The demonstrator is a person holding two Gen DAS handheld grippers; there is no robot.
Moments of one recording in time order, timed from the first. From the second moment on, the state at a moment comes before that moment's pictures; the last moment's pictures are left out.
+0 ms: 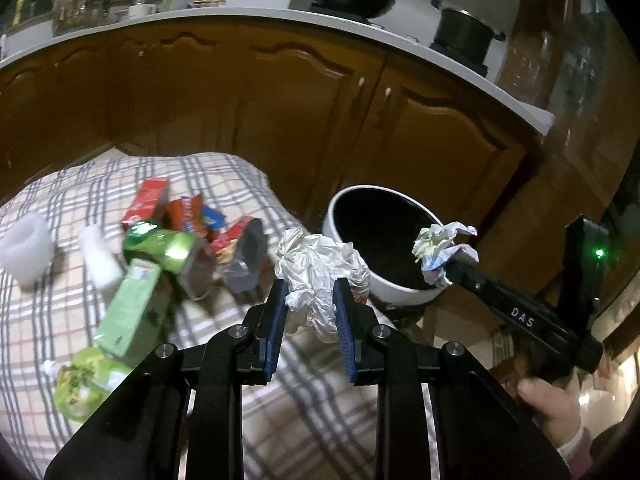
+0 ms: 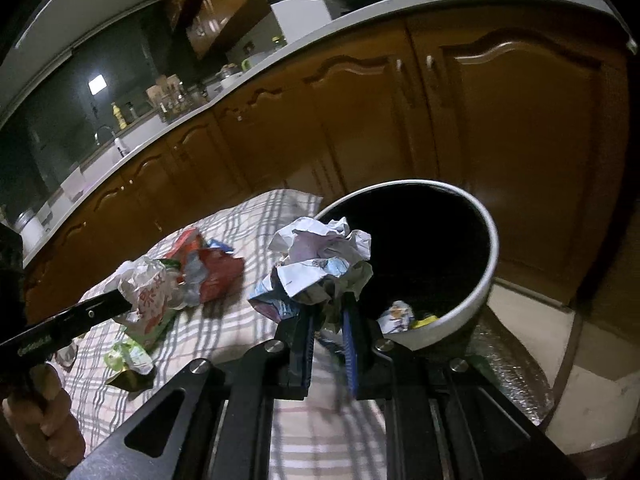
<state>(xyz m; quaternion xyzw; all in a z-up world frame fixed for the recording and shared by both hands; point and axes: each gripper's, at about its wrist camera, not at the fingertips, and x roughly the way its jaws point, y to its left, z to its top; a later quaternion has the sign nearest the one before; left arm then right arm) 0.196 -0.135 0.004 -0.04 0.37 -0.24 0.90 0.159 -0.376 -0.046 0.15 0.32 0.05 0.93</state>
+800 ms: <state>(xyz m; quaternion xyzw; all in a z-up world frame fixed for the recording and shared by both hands) 0.248 -0.240 -0.013 0.00 0.40 -0.28 0.87 0.191 -0.426 -0.052 0.14 0.33 0.01 0.93</state>
